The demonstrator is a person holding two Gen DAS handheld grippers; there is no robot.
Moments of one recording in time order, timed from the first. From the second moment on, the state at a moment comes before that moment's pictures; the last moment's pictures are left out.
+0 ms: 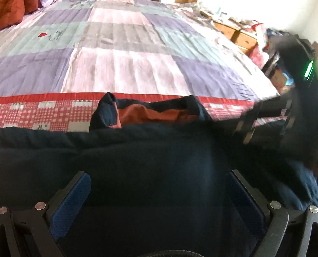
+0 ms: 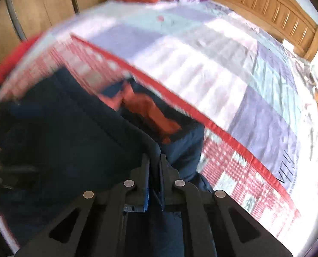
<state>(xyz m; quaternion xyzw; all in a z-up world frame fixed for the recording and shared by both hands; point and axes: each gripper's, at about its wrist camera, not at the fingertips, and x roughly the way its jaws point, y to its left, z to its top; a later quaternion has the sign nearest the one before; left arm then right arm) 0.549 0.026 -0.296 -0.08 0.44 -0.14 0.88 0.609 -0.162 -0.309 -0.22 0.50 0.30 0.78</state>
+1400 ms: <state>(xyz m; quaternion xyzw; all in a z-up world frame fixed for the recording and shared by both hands) 0.580 0.096 -0.342 0.00 0.54 0.04 0.84 0.578 -0.355 -0.335 -0.06 0.55 -0.03 0.83</state>
